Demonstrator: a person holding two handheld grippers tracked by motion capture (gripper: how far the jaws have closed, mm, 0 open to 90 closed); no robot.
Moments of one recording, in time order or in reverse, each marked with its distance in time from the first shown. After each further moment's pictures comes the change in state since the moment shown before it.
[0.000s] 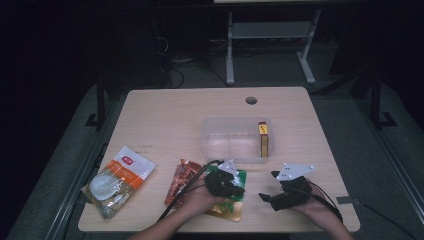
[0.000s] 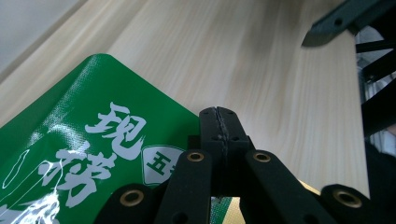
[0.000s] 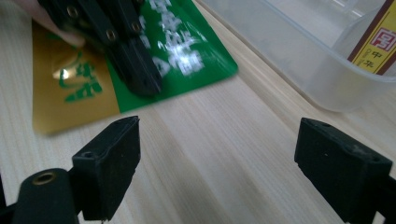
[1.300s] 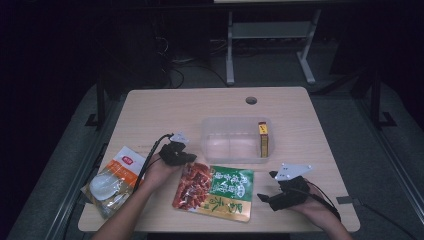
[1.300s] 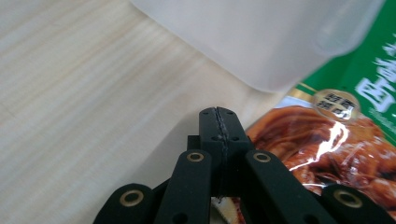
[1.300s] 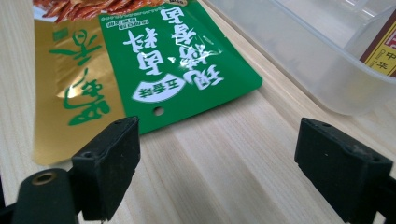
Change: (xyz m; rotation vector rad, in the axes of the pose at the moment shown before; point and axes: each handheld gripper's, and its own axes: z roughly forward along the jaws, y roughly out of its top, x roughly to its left) left arm 0.110 -0.056 -0.108 -0.015 0.322 -0.147; right arm 0.000 0.001 0.005 0.007 0.017 -0.006
